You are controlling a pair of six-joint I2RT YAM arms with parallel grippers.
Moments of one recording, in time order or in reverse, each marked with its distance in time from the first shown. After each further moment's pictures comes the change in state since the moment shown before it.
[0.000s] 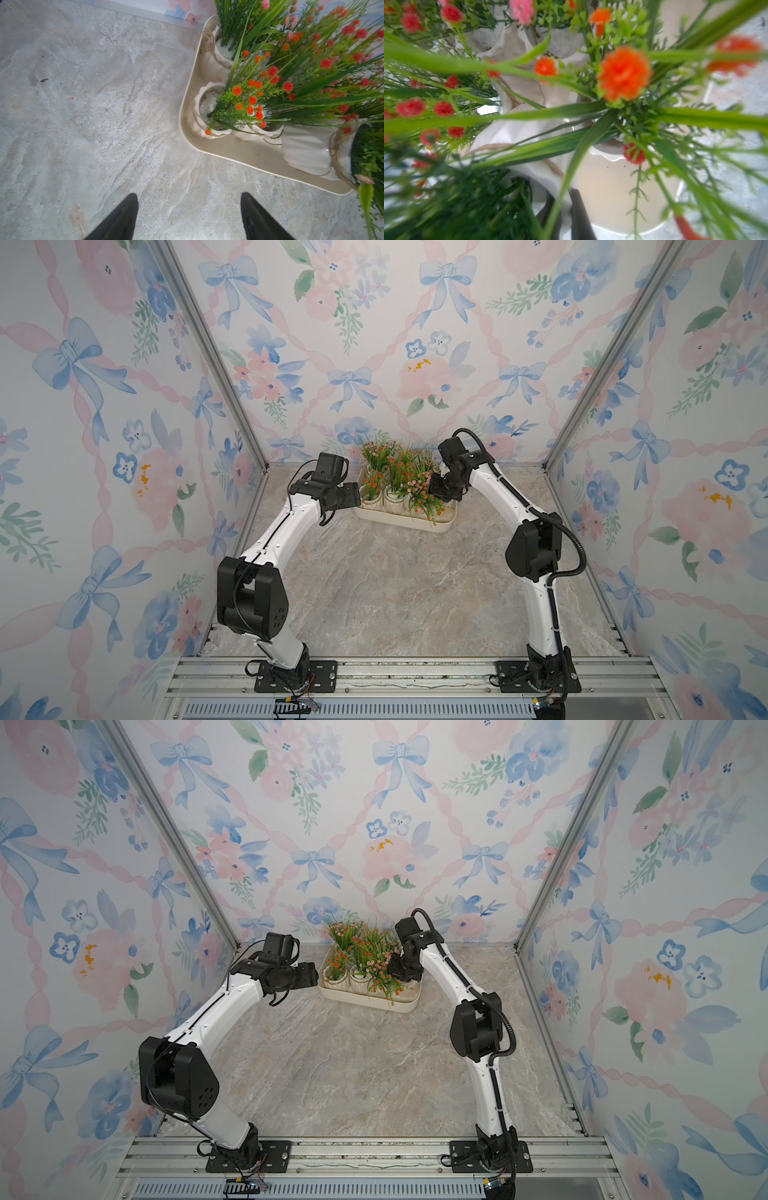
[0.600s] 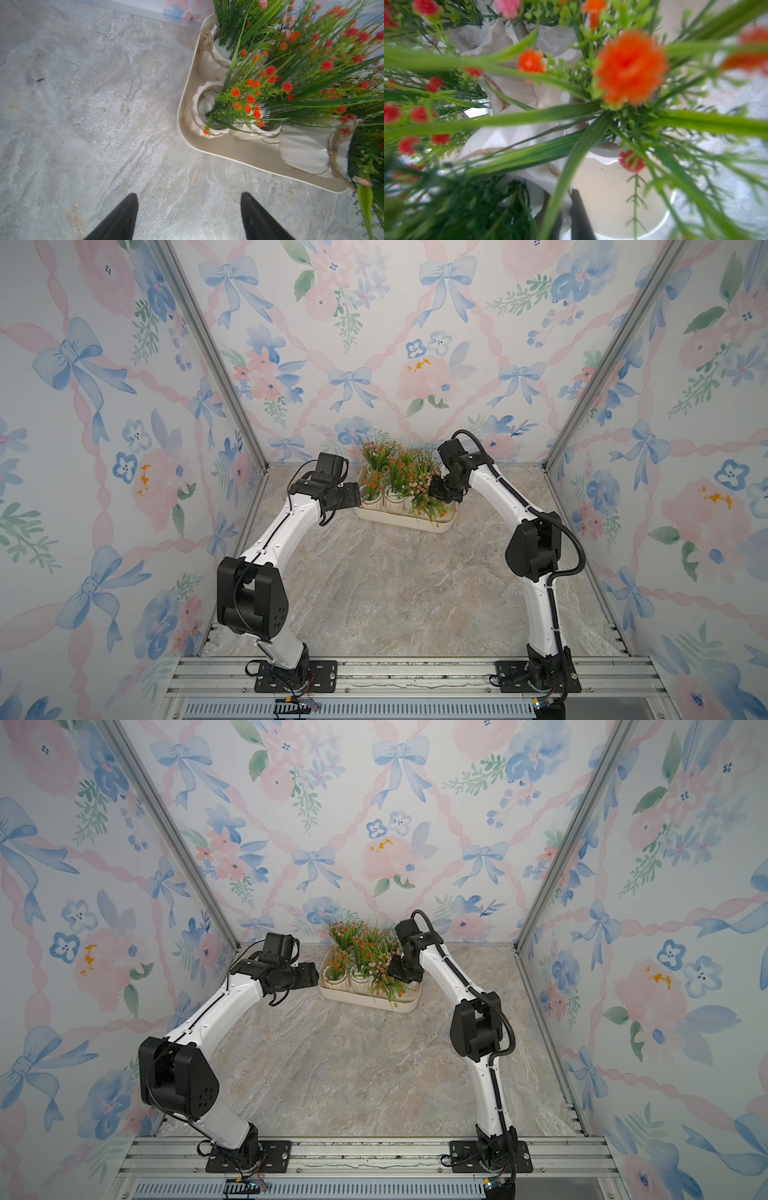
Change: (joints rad) left arm 0.001 0.000 0.000 0.001 0.011 0.000; right arm -0.010 0.002 -0.021 0.002 0.035 -0.018
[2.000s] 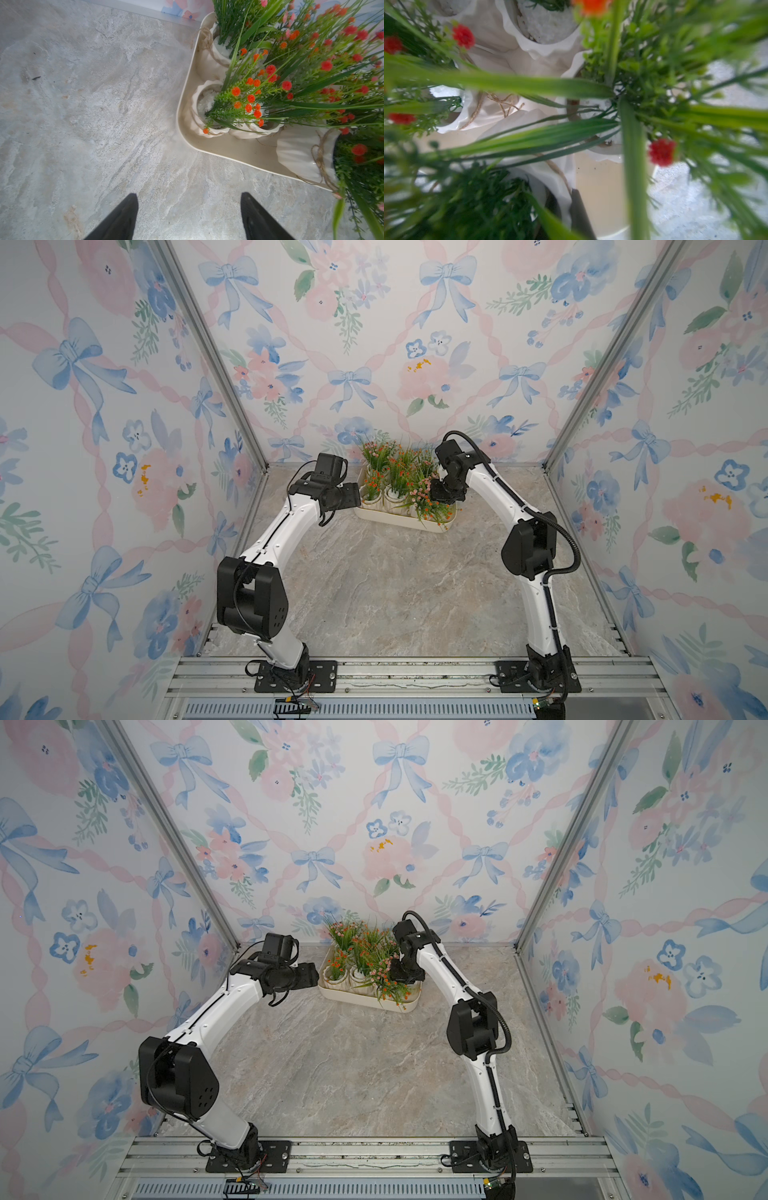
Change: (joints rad) left arm 0.006 0.000 -0.008 0.006 0.014 0.000; right arm 0.018 0.048 0.070 -0.091 0.087 -0.180
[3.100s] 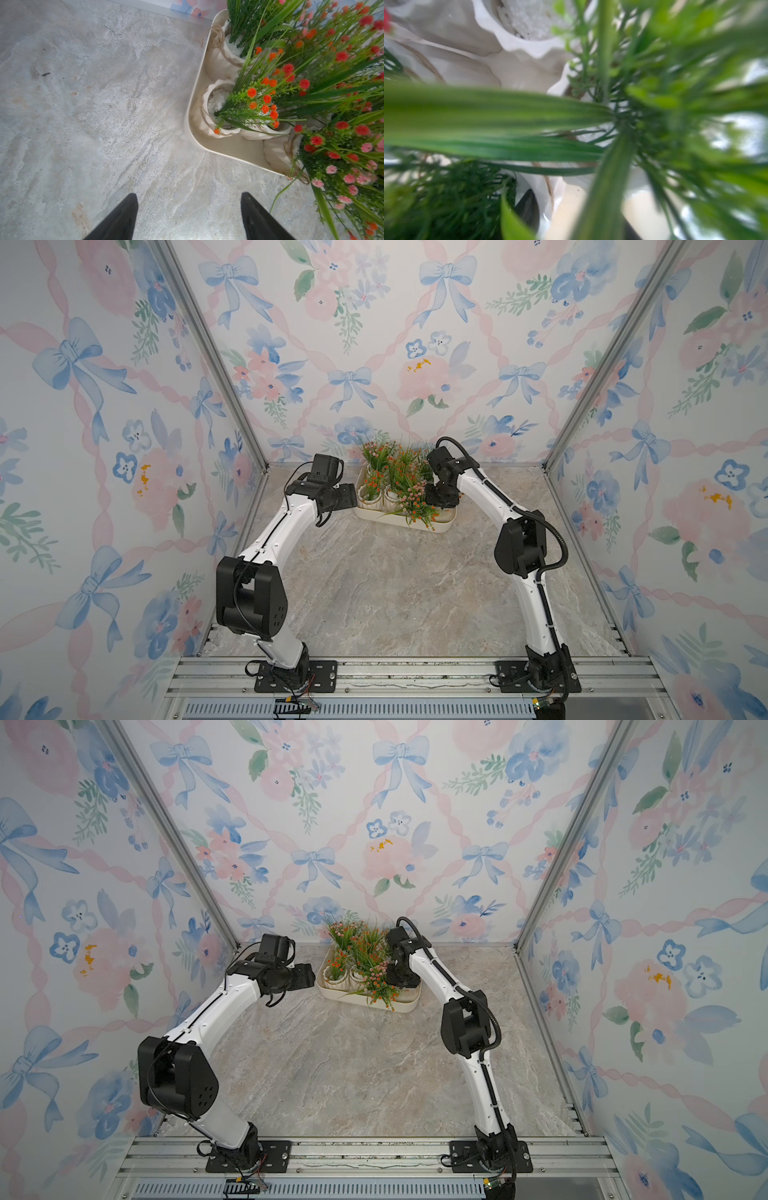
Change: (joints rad) left arm 0.028 0.002 -0.013 0.000 0.000 0.008; right arm 0.024 0.047 -0.016 0.064 0.071 0.031
